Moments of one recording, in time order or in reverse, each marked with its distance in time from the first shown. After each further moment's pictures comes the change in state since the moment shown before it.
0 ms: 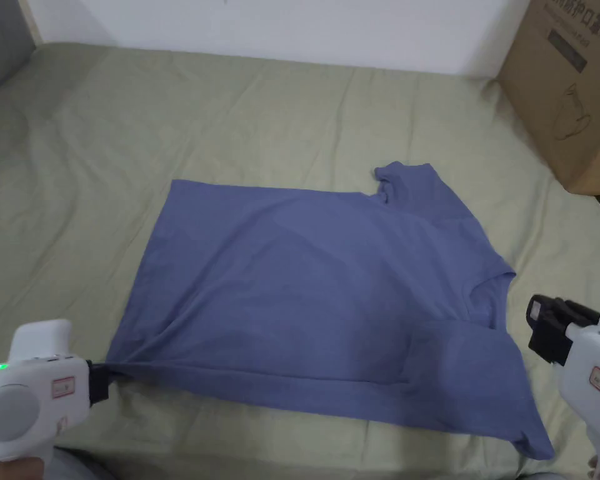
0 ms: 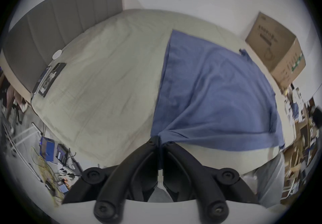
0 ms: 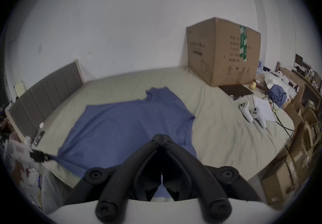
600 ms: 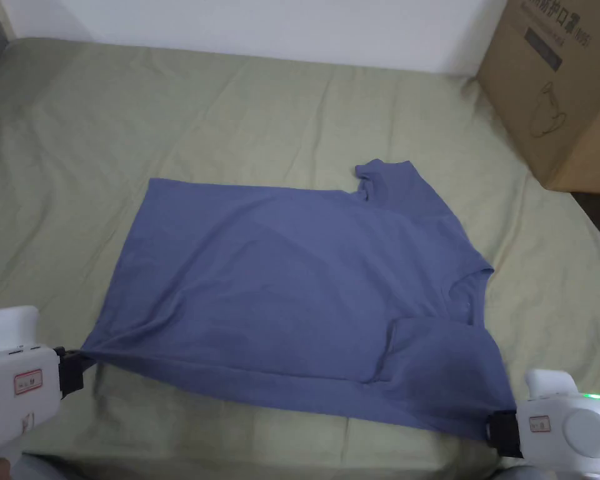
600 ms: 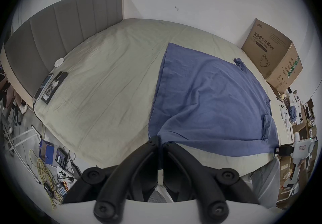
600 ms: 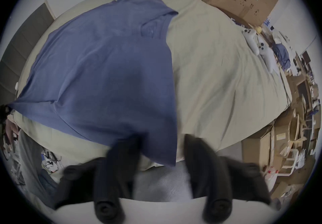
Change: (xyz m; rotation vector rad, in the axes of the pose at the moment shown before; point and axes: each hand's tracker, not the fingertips) left arm 0.014 0.005 0.017 -0.040 0.009 -0.084; right arm 0.054 -0.088 -0.091 -0.655 -0.113 0.054
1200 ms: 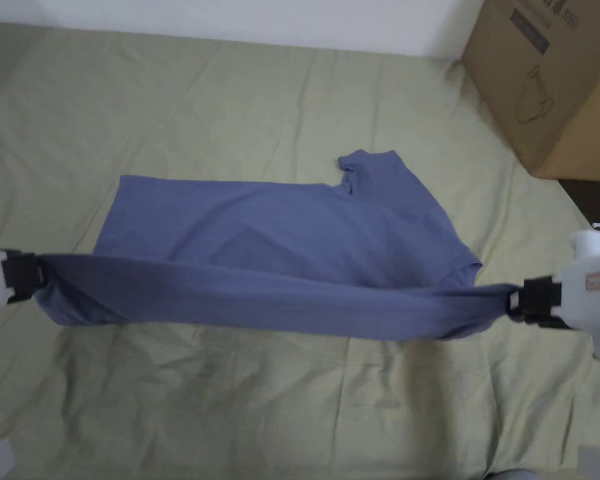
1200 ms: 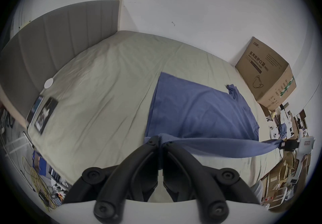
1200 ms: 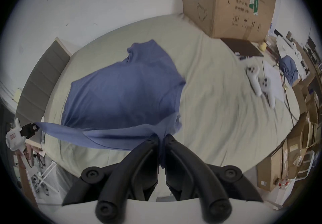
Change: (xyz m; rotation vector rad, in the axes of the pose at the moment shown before) left arm 0.001 0.125 -0.005 0.079 -0.128 0.067; right arm 0.019 0.137 0.095 0.208 0.173 -0.099
